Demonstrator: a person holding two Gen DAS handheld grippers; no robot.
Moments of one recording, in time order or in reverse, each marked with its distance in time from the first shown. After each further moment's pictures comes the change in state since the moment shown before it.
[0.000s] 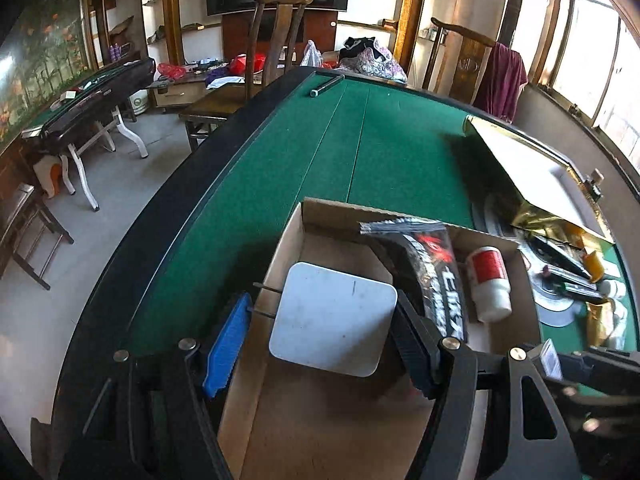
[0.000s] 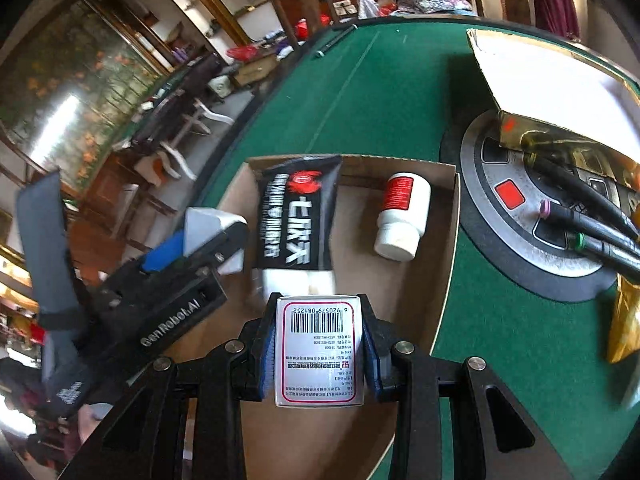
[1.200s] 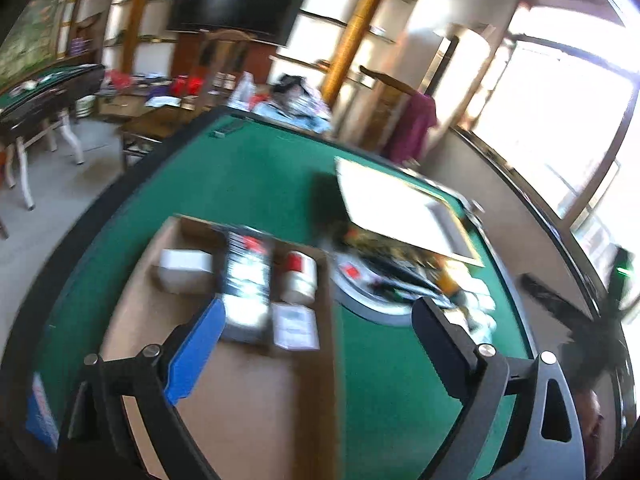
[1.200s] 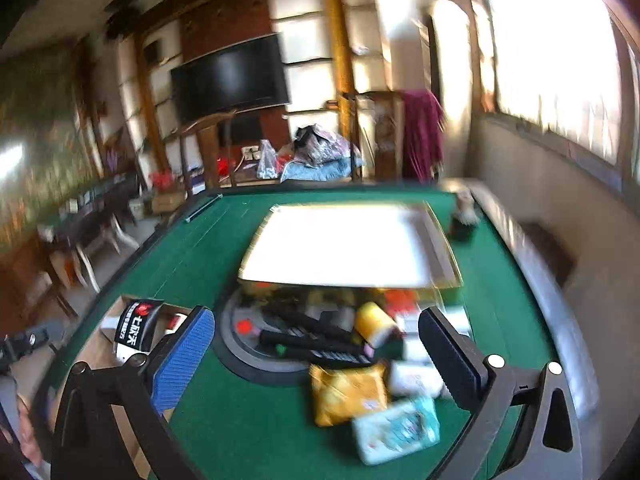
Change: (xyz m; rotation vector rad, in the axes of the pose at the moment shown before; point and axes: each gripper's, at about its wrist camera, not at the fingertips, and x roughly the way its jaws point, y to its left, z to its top) left arm -0.126 -0.086 -0.028 -0.040 -0.112 -0.340; right arm -0.204 -0.165 -0.050 0.128 -0.478 -0.343
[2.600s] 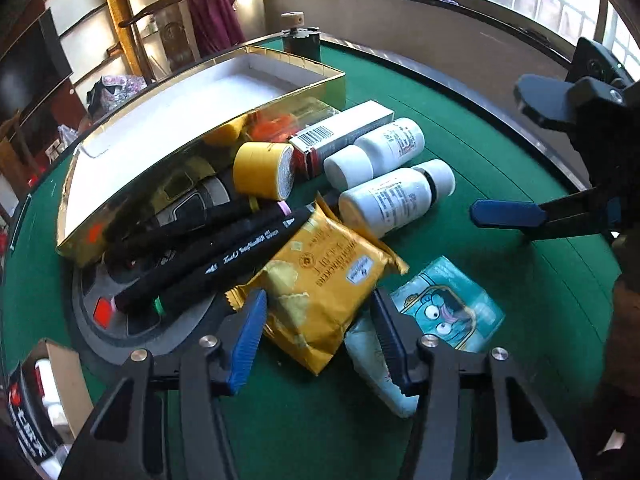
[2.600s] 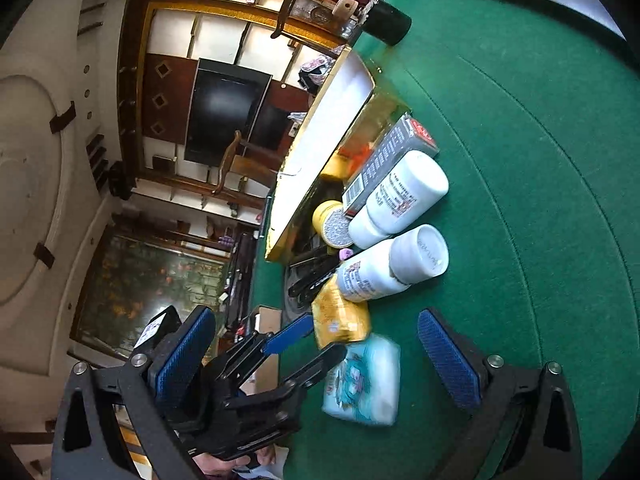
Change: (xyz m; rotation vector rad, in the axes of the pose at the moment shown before) left arm 0.210 -0.203 -0.071 0.739 0.352 -0.116; right arm 0.071 -0.145 -0.072 0.663 0.165 0.648
